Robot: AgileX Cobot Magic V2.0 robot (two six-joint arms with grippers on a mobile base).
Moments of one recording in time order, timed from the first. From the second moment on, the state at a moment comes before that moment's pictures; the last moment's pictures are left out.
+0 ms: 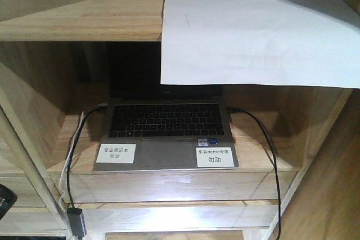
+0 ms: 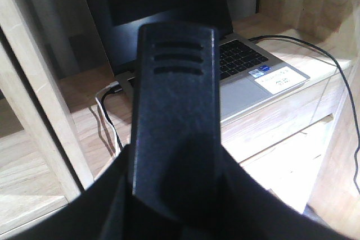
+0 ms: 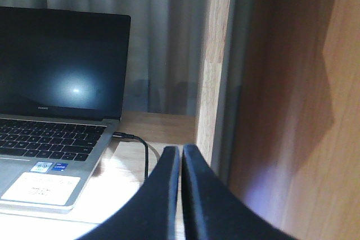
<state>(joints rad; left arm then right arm) -0.36 0.11 -0.44 -0.12 0.76 0.19 0.07 -0.01 0.03 -0.09 0.09 0.01</state>
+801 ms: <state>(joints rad) -0.36 0.11 -0.44 -0.12 0.76 0.19 0.07 -0.01 0.03 -0.07 0.03 0.11</state>
